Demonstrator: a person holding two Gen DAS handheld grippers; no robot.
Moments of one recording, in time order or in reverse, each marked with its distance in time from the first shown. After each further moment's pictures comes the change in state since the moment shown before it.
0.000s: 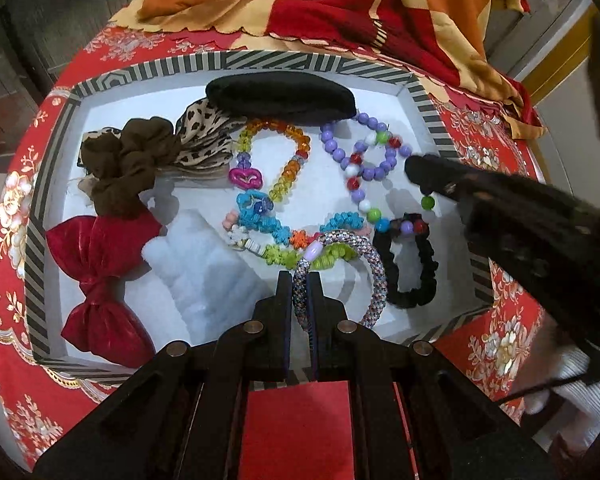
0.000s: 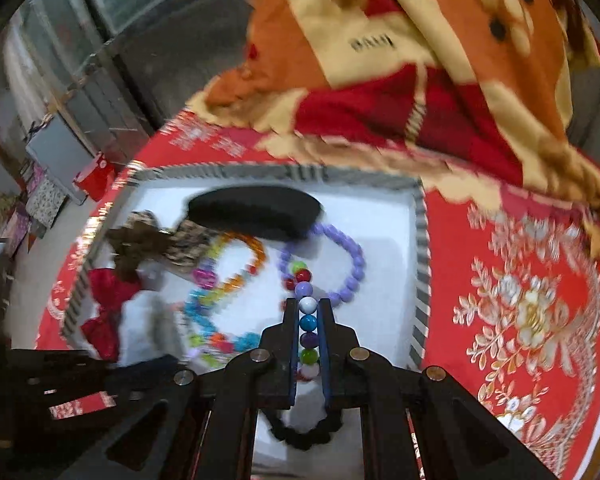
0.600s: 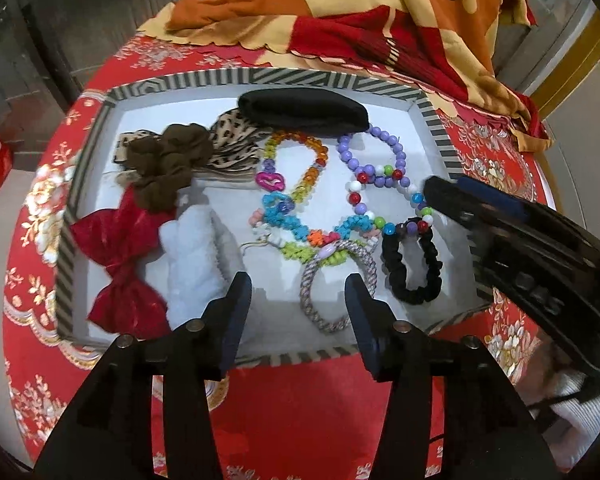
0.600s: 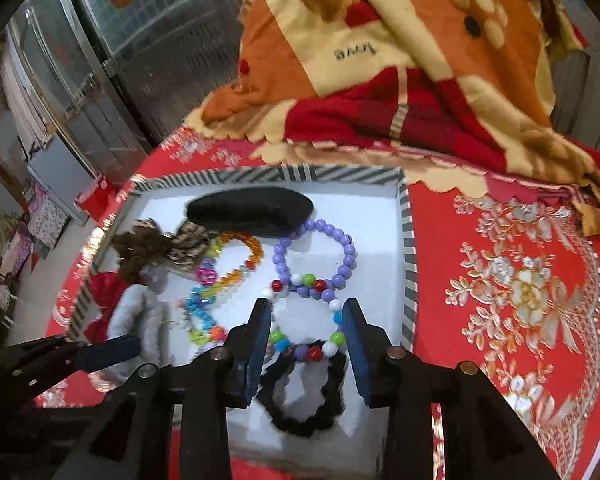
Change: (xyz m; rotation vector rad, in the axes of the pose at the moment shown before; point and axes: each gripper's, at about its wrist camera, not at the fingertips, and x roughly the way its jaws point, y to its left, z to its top) left arm -0.022 0.005 -0.012 -0.034 -0.053 0.056; right arm -0.029 0.000 -0.021 0.039 -0.098 0.015
